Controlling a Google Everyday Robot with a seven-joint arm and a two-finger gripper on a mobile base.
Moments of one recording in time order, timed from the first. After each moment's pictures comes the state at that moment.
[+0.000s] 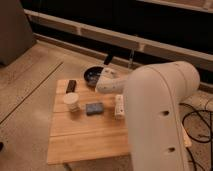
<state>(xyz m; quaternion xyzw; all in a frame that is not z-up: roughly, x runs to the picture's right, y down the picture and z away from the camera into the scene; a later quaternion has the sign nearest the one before) -0.021 0.018 0.954 -0.10 0.04 0.71 0.70</state>
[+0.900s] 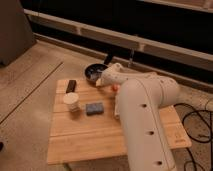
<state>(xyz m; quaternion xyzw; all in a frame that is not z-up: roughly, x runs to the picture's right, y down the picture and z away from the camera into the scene) -0.001 -0.052 1.050 -0.13 -0.01 0.68 0.72</state>
